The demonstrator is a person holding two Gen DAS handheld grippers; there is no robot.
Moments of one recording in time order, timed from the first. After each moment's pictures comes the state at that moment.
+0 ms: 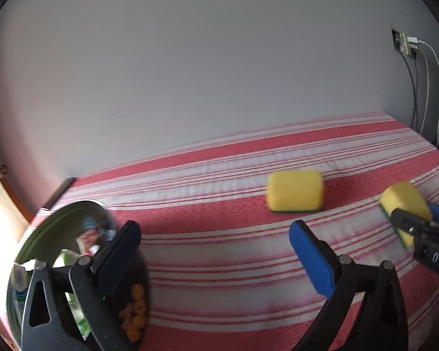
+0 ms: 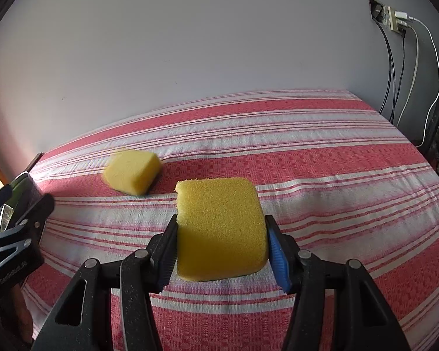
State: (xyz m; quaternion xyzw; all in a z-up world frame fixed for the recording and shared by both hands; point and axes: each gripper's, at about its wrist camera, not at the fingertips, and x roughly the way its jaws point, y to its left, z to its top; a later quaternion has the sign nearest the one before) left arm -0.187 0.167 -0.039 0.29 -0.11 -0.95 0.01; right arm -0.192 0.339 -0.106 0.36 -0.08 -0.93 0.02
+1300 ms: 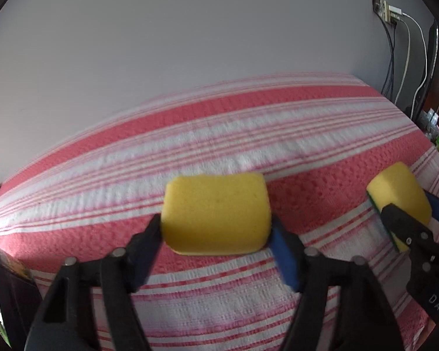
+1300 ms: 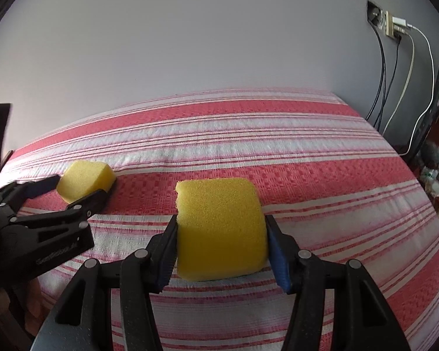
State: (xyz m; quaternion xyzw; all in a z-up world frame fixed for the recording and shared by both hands) left arm -0.279 0.225 -0.087 0.41 -0.10 -0.90 -0.12; right arm -0.229 0.343 -0.106 0.38 -0.03 -0.92 -0.04
